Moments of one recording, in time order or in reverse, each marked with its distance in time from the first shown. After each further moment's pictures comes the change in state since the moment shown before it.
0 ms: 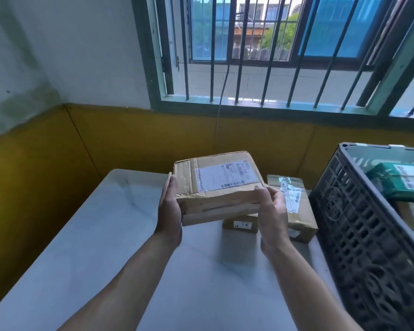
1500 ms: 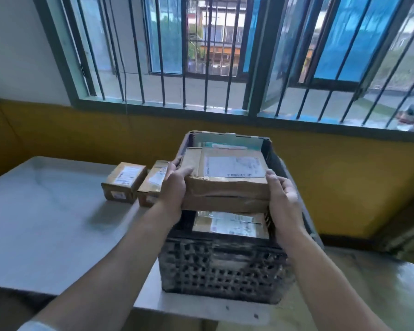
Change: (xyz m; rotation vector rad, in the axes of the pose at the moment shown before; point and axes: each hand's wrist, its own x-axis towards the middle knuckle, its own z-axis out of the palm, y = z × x) left_hand -0.265 -0.095 0.401 0.104 -0.095 -0.061; right_hand -0.024 -0.140 -0.499 -0.195 0.064 -0.080
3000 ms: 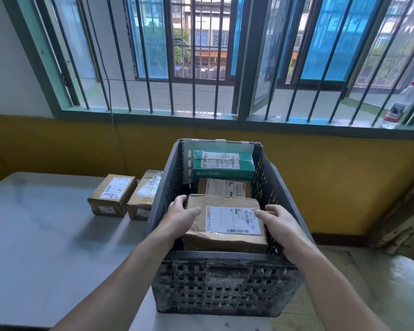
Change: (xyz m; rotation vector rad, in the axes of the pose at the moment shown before) left_hand 0.040 -0.051 0.003 0.661 -0.135 -0.037; right_hand 0.045 0.043 -0.032 -0.380 -0.124 0.184
